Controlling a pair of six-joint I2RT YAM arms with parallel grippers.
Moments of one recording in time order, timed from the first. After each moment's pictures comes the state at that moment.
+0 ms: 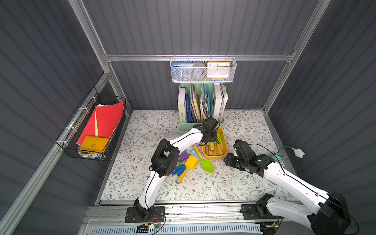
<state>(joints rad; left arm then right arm) -0.72 2.26 1.92 -0.61 -0.02 -0.69 0.55 1.09 0.74 -0.61 0.00 0.76</state>
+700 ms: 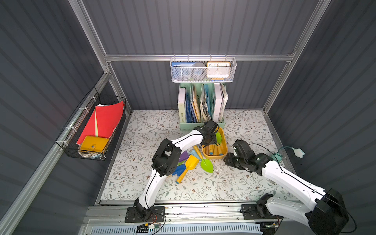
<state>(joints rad) -0.72 2.28 1.87 -0.59 -0.02 -0.73 0.54 1.12 0.74 -0.60 -0.02 0.76</state>
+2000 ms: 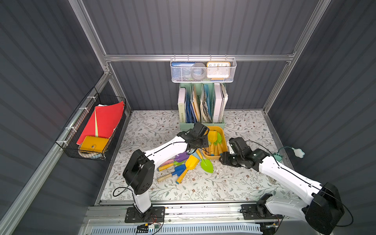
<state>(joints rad) -0.72 1.77 1.39 -0.52 -0.05 -0.70 0.58 1.20 0.84 -0.64 -0.11 0.70</state>
